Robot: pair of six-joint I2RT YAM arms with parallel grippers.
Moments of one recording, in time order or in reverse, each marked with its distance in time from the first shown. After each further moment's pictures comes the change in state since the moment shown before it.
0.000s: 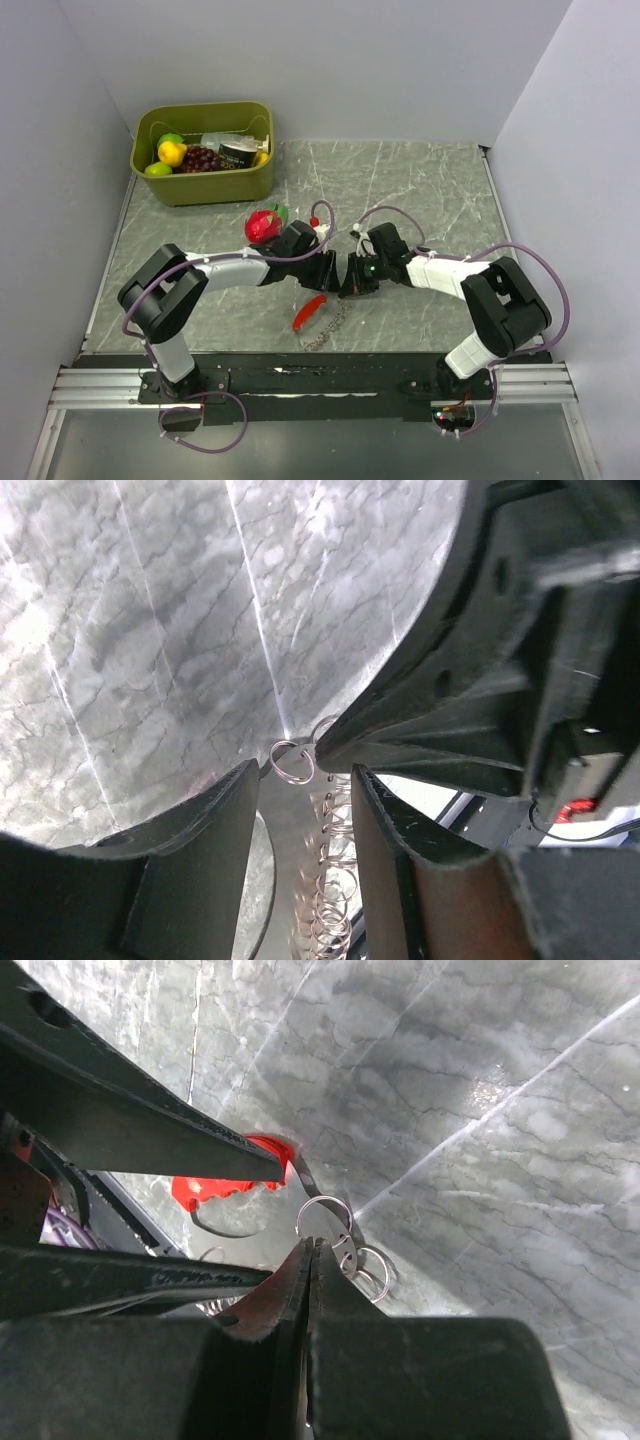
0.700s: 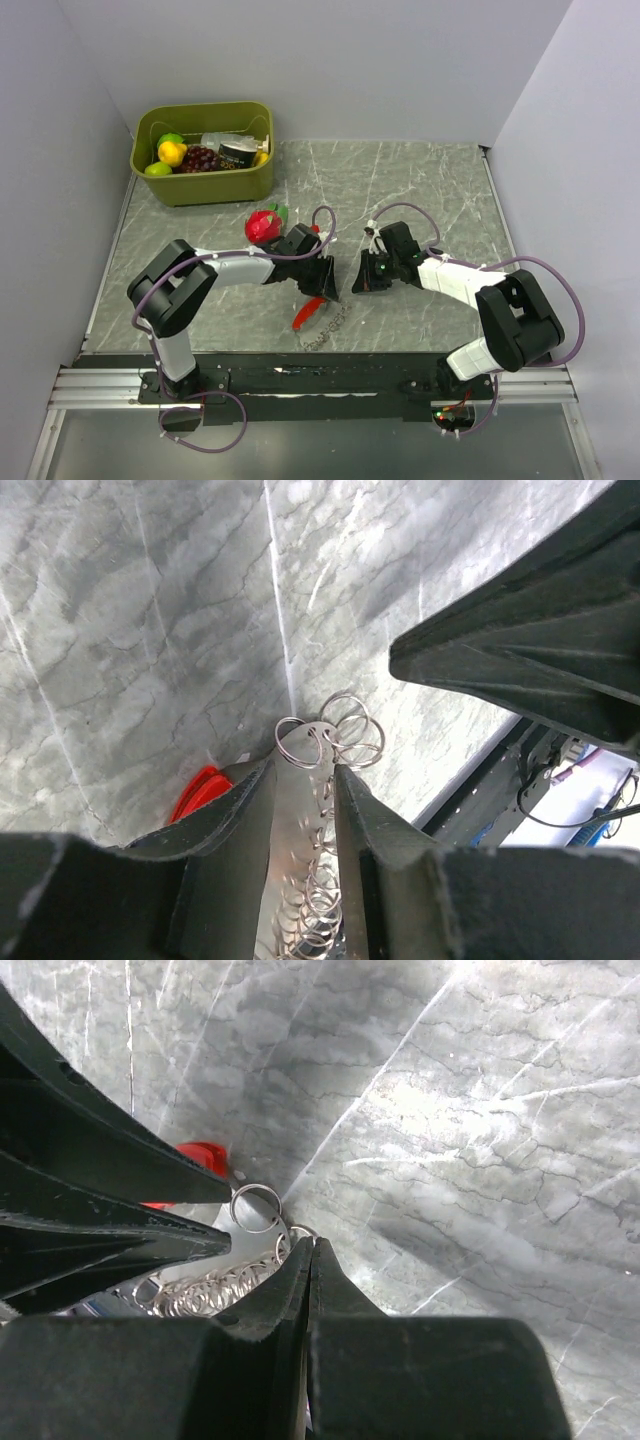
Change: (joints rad) left arm -0.001 0.059 0.032 -0.089 0.049 -0.061; right arm -0.060 -0.099 -0.028 -0.075 0.124 -0.029
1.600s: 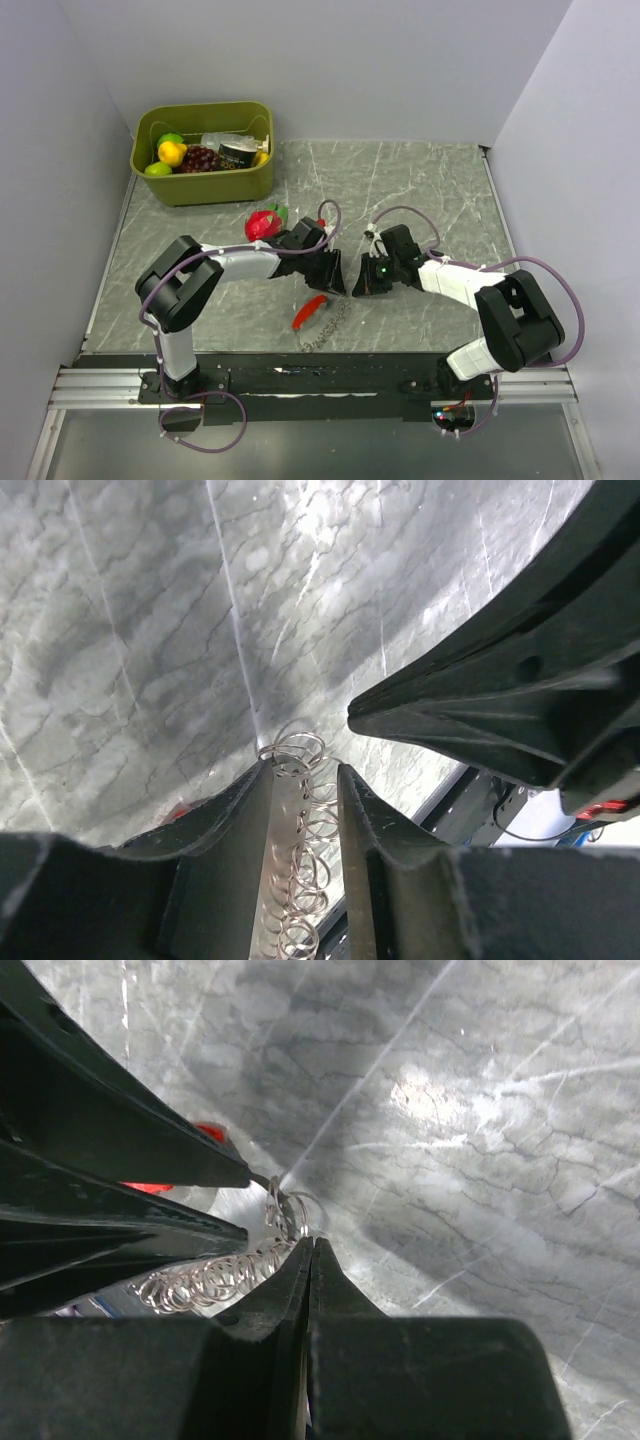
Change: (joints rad) left arm -0.001 0.052 0.077 0.006 0.021 -0.011; right arm -0.006 -0.002 -0.024 0.010 -0.031 -0.016
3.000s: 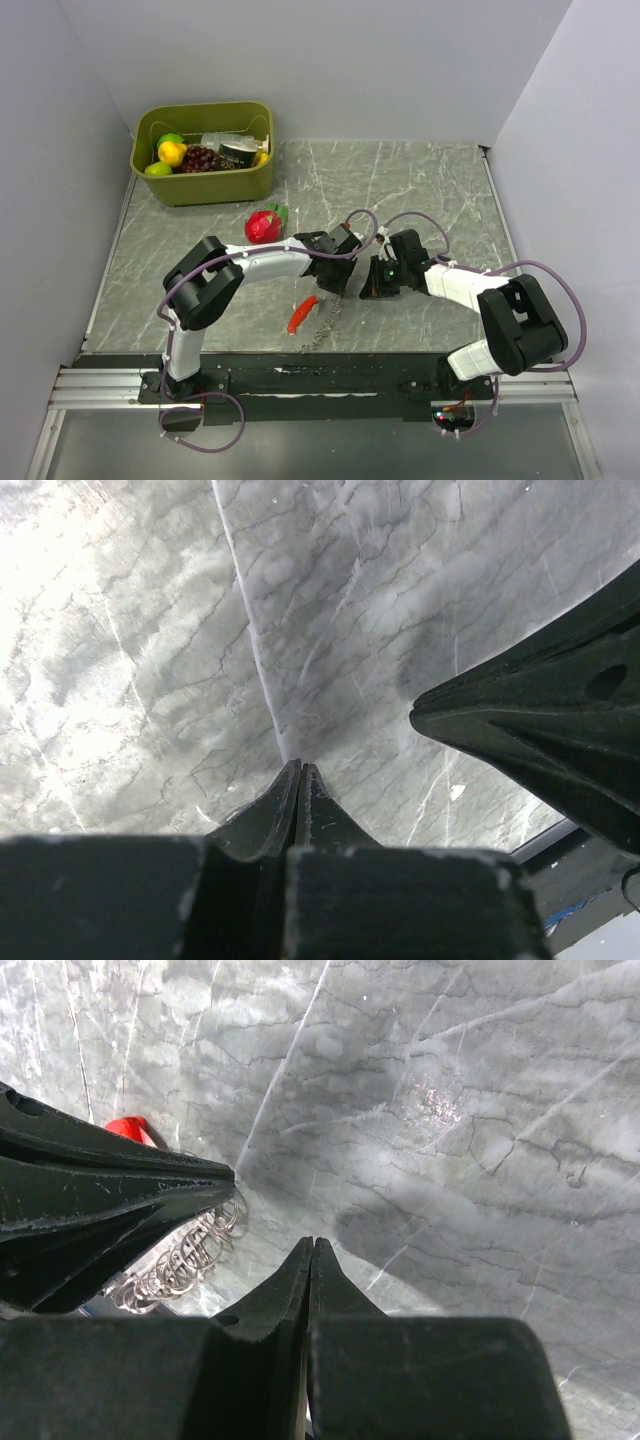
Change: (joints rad) left arm -0.154 0.126 0.288 -0.372 -0.349 0.119; right arm -0.059 -0.025 -0.067 0.026 0.011 0.026
